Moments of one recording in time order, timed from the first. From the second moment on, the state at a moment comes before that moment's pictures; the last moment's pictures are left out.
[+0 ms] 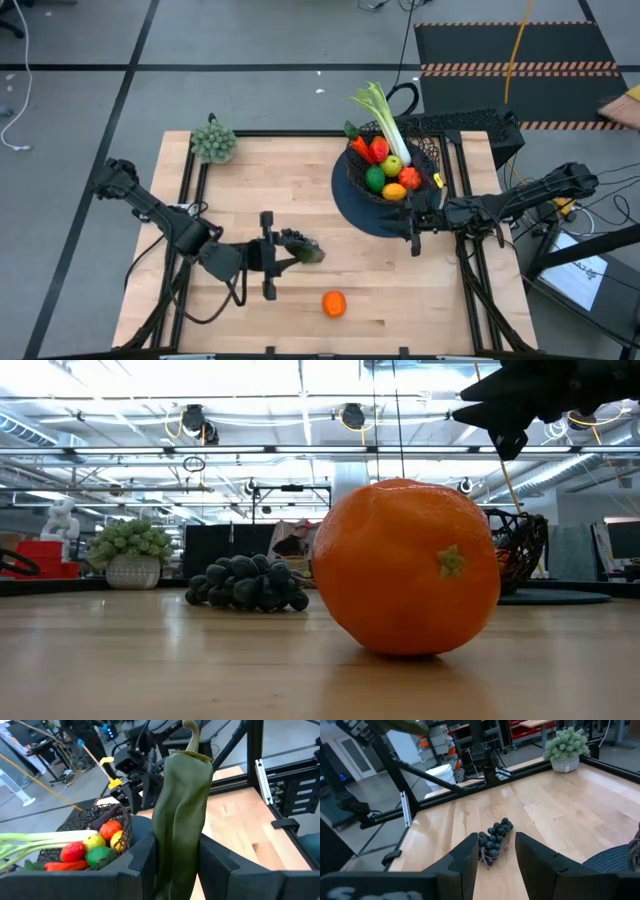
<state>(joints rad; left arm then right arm) -0.58 1.40 1.25 -0.20 -0.67 0.07 0.28 0.75 0.34 0.23 0.29 0.38</state>
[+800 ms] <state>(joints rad) -0.56 1.45 1.25 -0.02 -0.63 0.13 0.41 0.86 0.34 0.45 0.29 0.33</state>
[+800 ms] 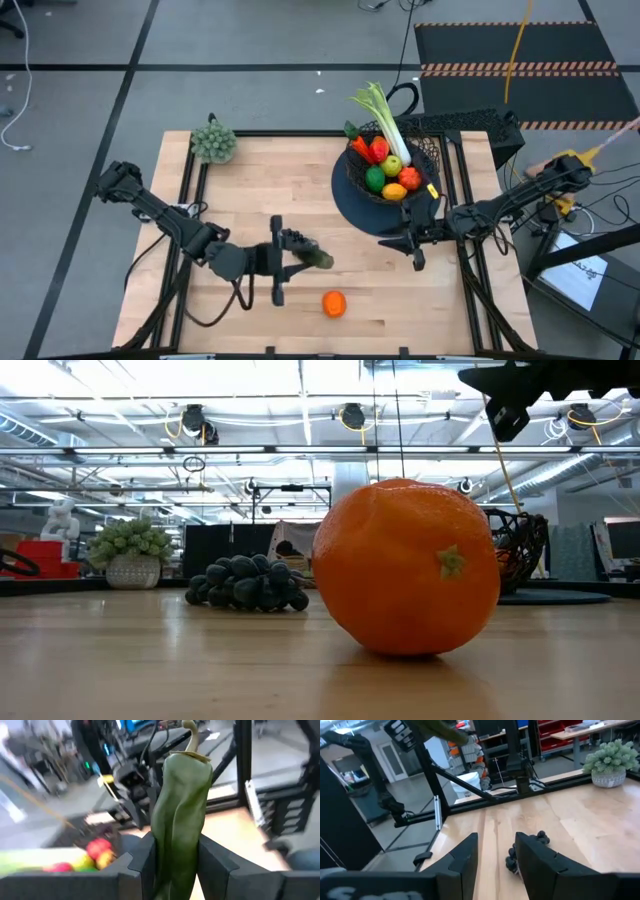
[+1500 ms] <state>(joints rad) -0.59 1.45 1.25 -0.04 -0.63 0.71 0.41 0.87 0.34 0.45 0.29 0.28</state>
